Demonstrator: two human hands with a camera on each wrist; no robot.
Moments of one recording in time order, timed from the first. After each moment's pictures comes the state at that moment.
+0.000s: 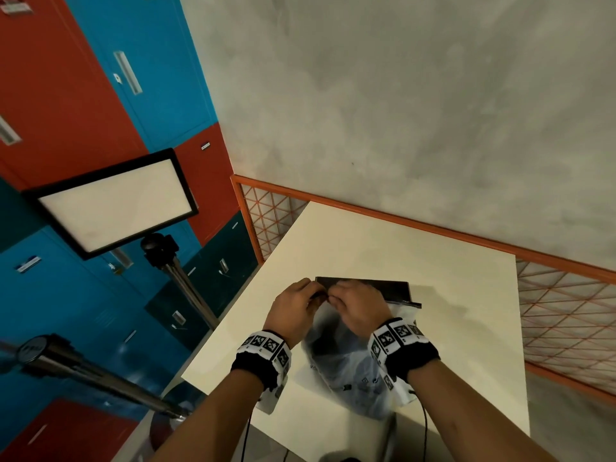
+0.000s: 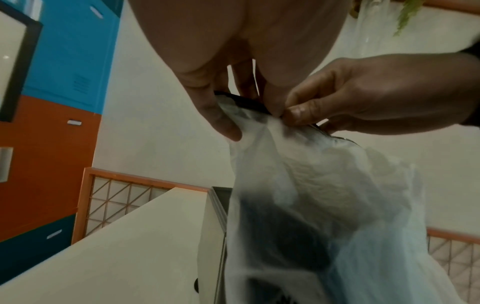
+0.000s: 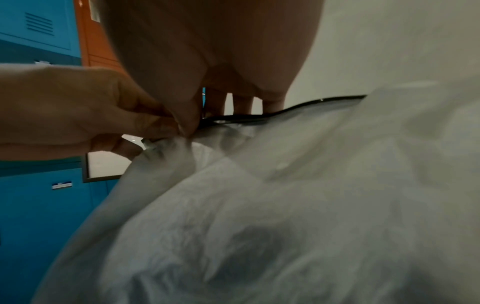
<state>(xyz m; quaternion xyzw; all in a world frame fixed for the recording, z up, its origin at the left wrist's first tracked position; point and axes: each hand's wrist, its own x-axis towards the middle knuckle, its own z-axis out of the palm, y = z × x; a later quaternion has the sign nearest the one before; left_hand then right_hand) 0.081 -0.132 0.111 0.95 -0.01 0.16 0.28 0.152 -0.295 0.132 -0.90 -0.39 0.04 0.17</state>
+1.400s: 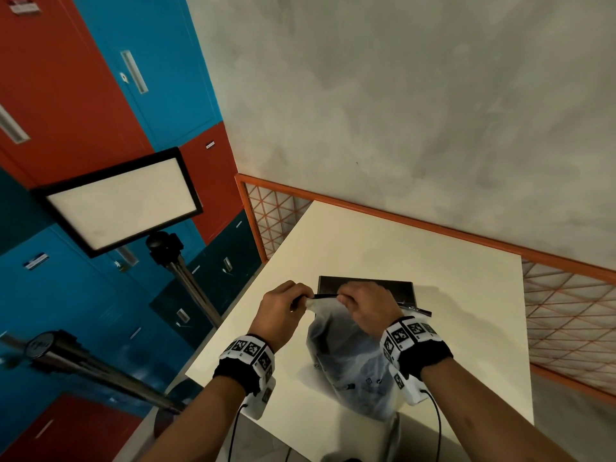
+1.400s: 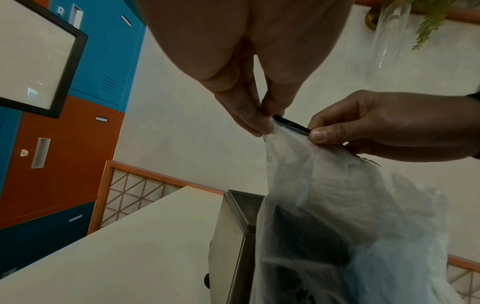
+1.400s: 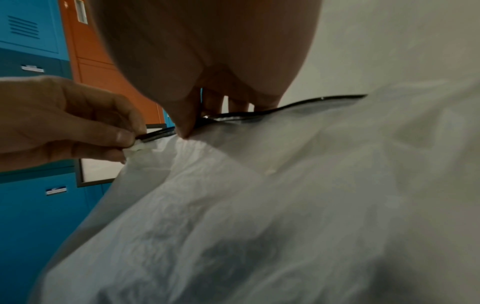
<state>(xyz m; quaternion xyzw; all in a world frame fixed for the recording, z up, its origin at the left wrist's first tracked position) 0.059 -0.104 0.112 0.92 0.01 0.17 0.34 0.159 -0.307 0.132 -0.91 -0.36 0.08 0.21</state>
